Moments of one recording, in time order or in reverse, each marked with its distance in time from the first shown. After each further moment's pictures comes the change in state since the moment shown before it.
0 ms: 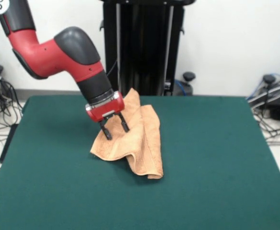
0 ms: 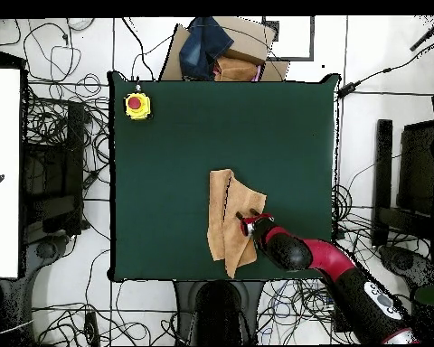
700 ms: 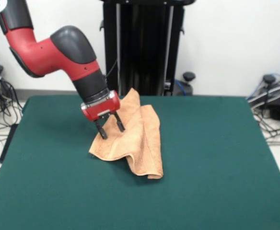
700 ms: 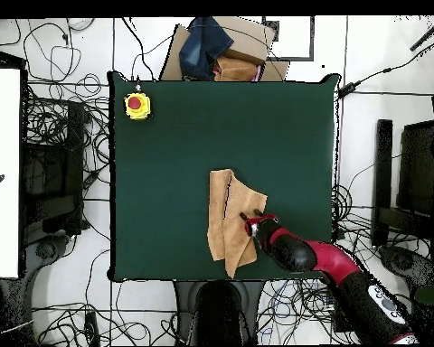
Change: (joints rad) arm -0.022 -0.014 0.000 0.001 0.000 0.000 0.000
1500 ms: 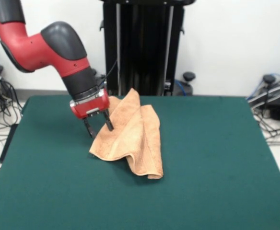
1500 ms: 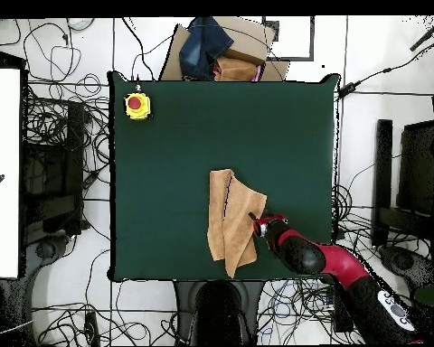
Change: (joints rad) arm -0.027 -0.026 0.000 0.001 0.000 0.000 0.000
